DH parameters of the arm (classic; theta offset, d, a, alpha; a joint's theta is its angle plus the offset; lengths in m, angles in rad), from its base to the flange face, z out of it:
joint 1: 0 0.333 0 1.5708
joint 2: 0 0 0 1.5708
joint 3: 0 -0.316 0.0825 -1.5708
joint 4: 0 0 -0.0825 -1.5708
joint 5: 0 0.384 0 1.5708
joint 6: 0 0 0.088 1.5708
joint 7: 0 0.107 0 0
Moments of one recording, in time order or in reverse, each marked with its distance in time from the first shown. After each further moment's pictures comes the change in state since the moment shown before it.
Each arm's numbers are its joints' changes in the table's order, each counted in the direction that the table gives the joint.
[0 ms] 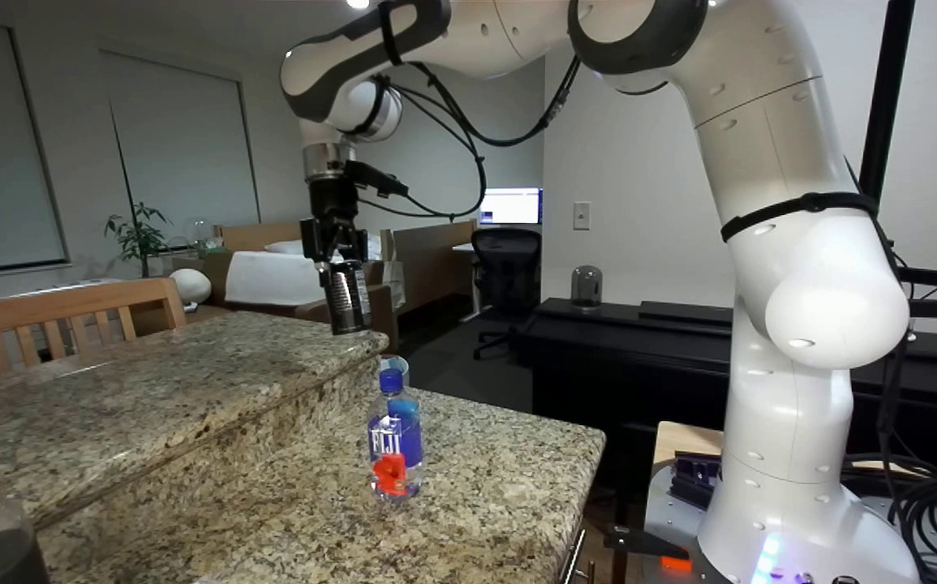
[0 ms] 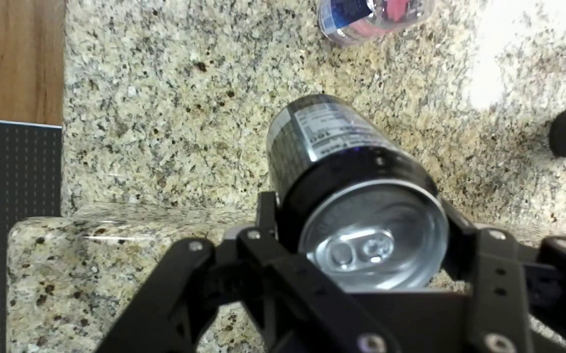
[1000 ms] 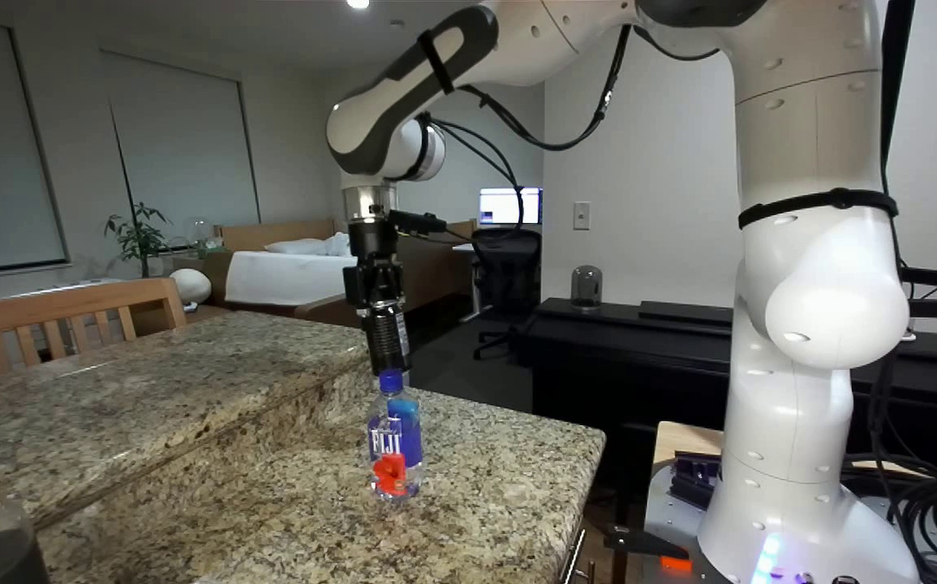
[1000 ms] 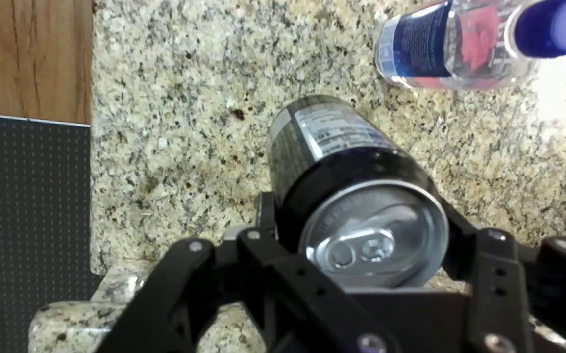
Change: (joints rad) arm 0.000 0.208 -0.015 -0.468 -0.084 0.340 0.000
